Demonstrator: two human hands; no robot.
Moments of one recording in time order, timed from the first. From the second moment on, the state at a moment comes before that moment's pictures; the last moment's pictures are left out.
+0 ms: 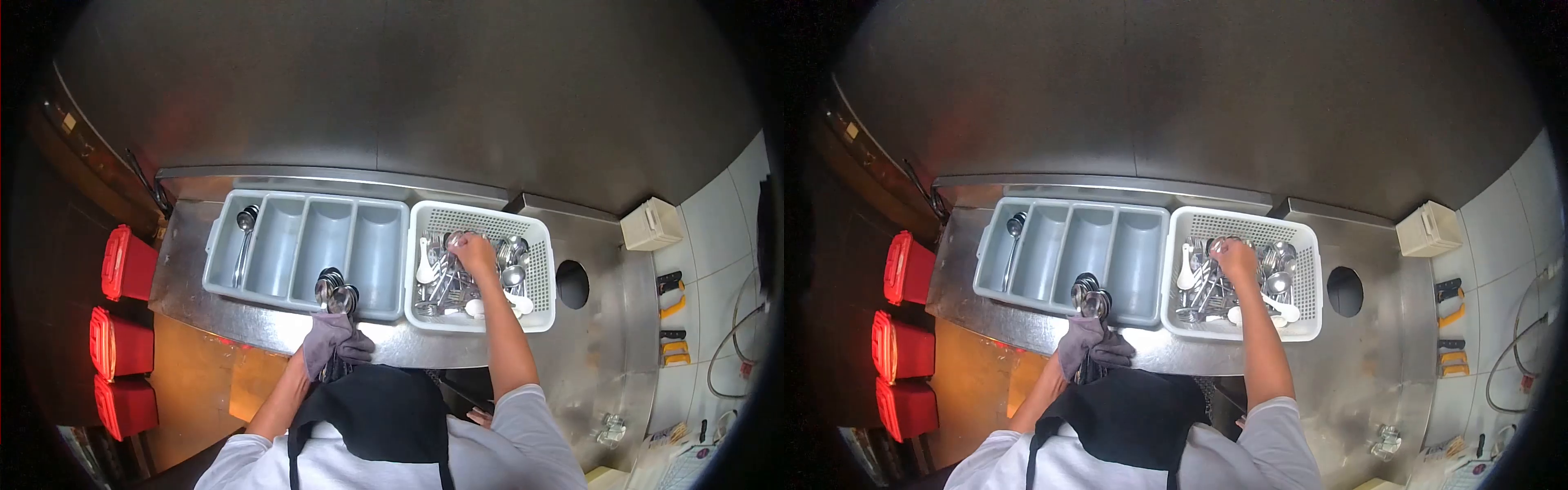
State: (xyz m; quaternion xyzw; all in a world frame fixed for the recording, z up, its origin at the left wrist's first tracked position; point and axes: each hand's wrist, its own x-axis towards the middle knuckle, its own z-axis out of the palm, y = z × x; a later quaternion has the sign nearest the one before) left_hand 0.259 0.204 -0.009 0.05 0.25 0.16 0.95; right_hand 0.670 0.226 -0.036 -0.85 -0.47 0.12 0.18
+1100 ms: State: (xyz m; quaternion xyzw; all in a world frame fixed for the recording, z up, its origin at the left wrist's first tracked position) left_hand 0.235 0.190 -0.009 0.03 0.25 0.20 0.95; right_hand 0.627 0.199 -0.071 -0.89 -0.41 0.09 0.17
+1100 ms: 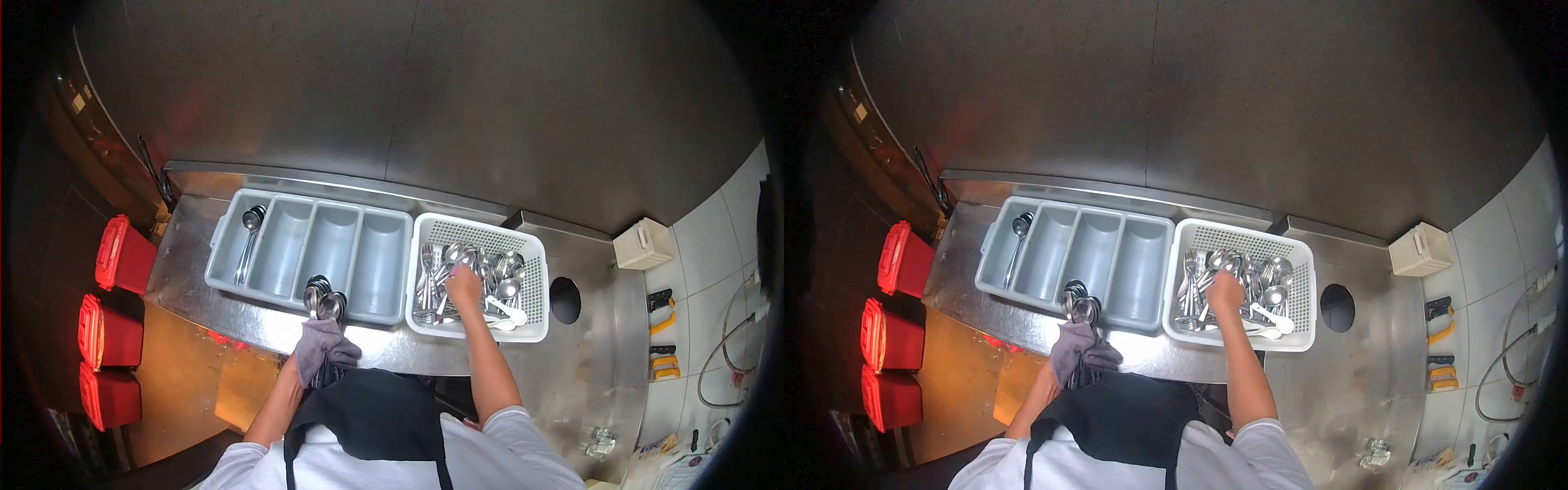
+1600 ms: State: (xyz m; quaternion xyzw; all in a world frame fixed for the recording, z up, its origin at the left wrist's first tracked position) left_hand 0.237 0.191 -0.008 0.03 0.25 0.19 0.95; right_hand 0.659 0.230 -0.050 -0.91 -0.39 -0.05 0.15
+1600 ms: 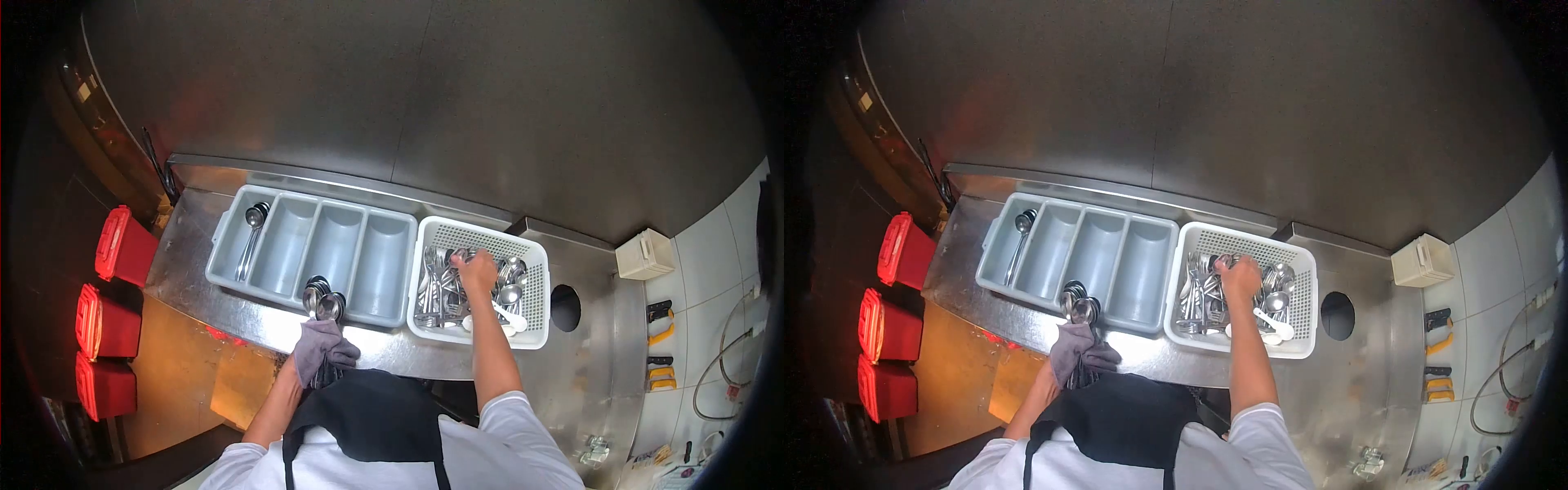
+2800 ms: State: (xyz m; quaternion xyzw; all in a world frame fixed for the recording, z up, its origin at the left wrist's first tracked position) left_hand 0.257 0.200 -0.010 0.06 0.22 0.21 0.95; right_hand 0.639 0.159 0.075 -0.74 -0.54 -0.04 0.40
